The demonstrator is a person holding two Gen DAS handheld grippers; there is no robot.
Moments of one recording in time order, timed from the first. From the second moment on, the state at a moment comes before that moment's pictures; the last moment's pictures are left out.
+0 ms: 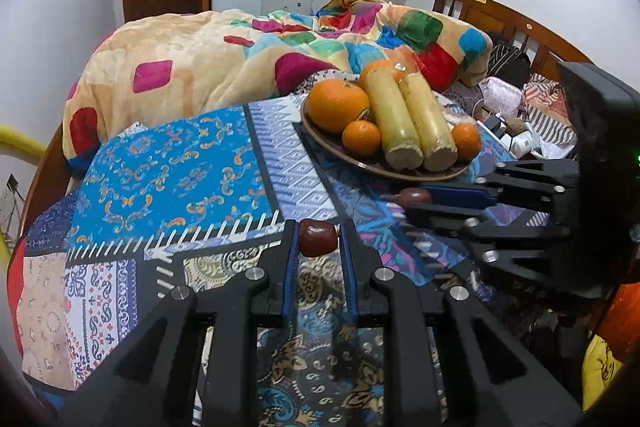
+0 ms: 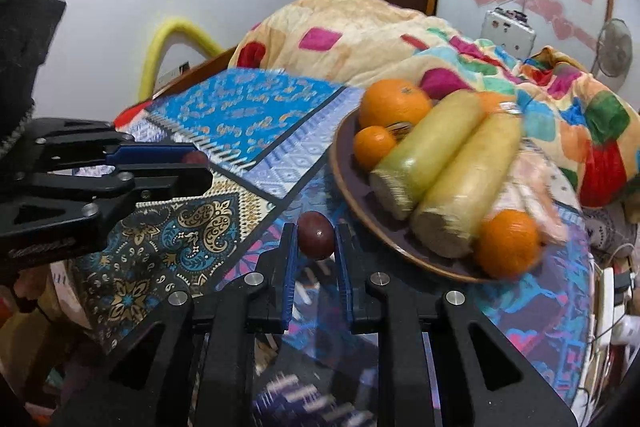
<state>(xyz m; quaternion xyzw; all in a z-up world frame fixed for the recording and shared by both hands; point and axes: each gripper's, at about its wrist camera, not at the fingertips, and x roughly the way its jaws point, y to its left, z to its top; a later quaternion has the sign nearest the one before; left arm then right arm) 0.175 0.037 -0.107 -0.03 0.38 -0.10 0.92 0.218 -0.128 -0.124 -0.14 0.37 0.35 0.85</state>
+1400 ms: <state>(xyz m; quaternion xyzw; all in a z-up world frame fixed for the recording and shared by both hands) 0.256 -0.011 -0.121 -0.01 0.41 -0.12 0.91 0.280 -0.218 -0.125 -0.10 0.36 0.26 0.89</state>
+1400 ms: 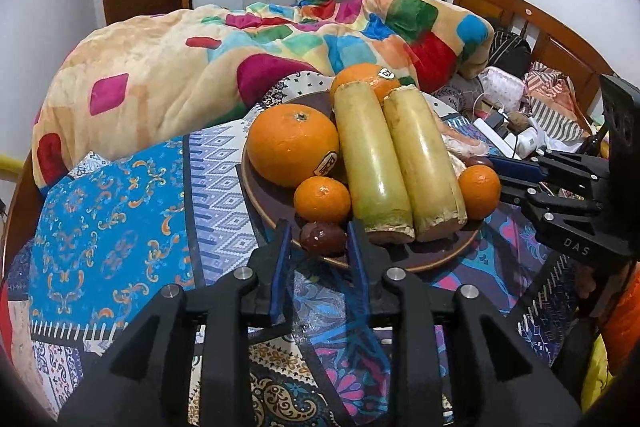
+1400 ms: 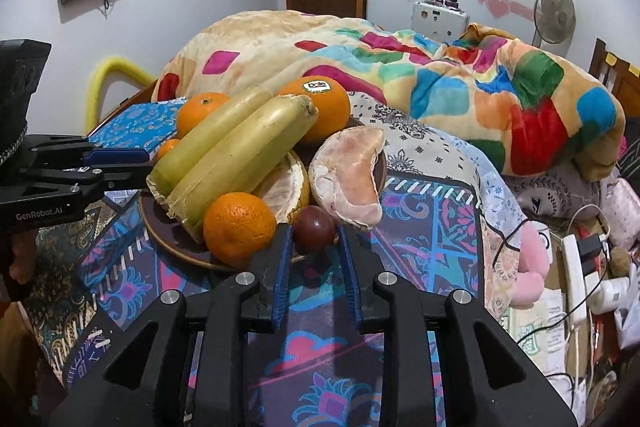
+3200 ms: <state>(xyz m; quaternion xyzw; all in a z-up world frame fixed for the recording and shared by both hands) -0.039 -0.035 0.050 -0.01 0.06 -0.01 1.00 0.019 -0.251 0.041 0.01 0.05 0.20 0.98</state>
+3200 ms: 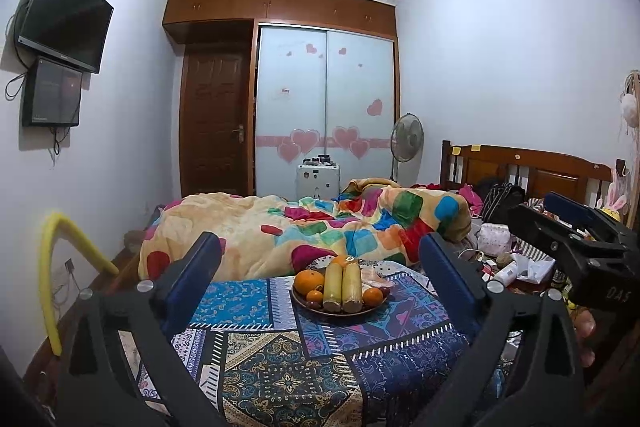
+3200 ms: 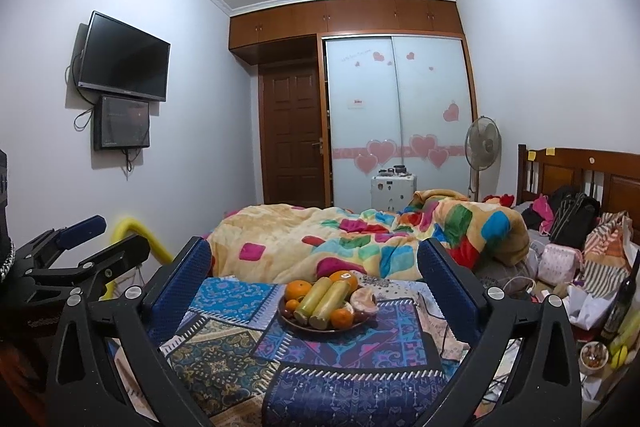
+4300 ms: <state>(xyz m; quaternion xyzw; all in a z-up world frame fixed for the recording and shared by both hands) -0.038 -0.041 0.048 0.00 0.06 -0.02 1.00 0.016 -0.251 0.034 0.01 0.05 0.20 0.98</state>
